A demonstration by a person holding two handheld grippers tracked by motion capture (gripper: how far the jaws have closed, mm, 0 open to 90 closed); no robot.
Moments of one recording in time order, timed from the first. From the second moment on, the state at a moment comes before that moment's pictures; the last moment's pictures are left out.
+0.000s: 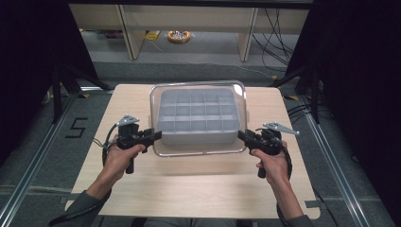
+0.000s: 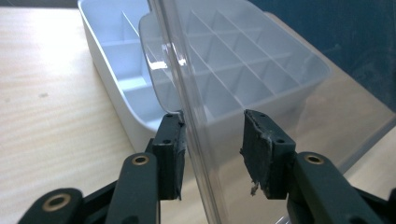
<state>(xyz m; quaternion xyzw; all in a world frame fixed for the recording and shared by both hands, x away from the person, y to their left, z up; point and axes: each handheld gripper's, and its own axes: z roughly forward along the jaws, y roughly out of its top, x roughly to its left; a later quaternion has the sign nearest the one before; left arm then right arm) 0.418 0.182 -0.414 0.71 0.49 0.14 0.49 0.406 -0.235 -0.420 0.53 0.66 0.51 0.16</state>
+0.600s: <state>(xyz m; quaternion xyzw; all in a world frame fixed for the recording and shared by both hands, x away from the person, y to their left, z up) 0.479 0.174 -0.398 0.68 0.53 0.16 0.48 0.457 -0.222 -0.398 0.56 0.64 0.49 0.17</state>
